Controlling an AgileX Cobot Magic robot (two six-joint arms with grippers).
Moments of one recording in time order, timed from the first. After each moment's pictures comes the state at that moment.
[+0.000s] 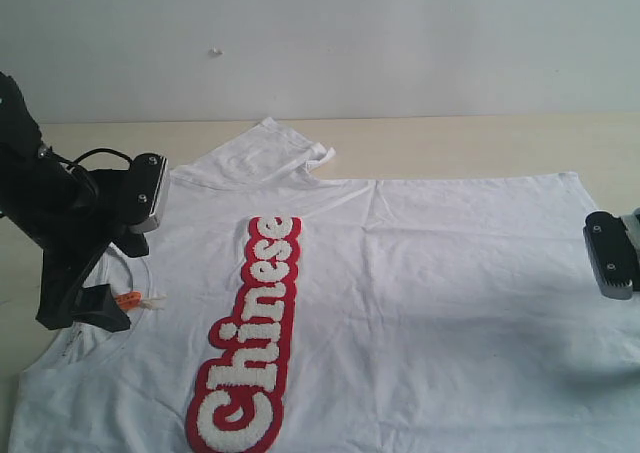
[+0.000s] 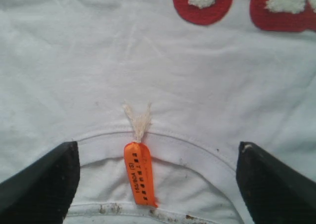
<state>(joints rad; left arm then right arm) -0.26 1.83 -1.08 -0.34 0.77 1.57 -0.27 1.89 -0.95 -0.10 0.70 -1.43</state>
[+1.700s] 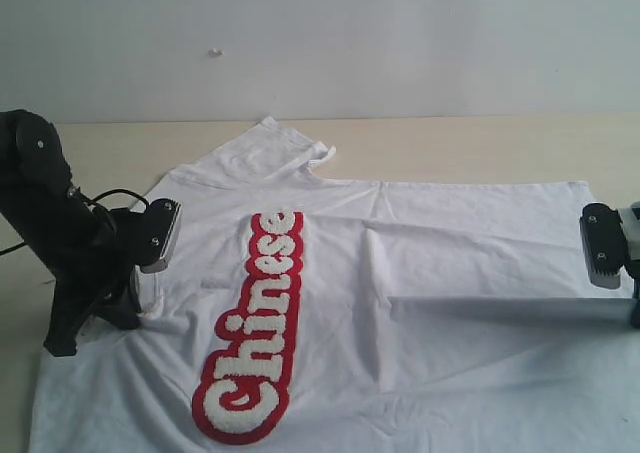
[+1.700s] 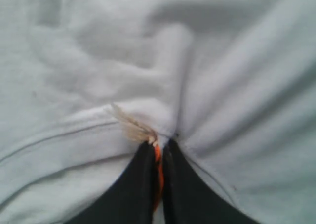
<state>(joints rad) -0.26 1.98 -1.08 -0.27 0.72 1.59 -0.27 1.92 -0.96 -0.04 0.67 -1.41</state>
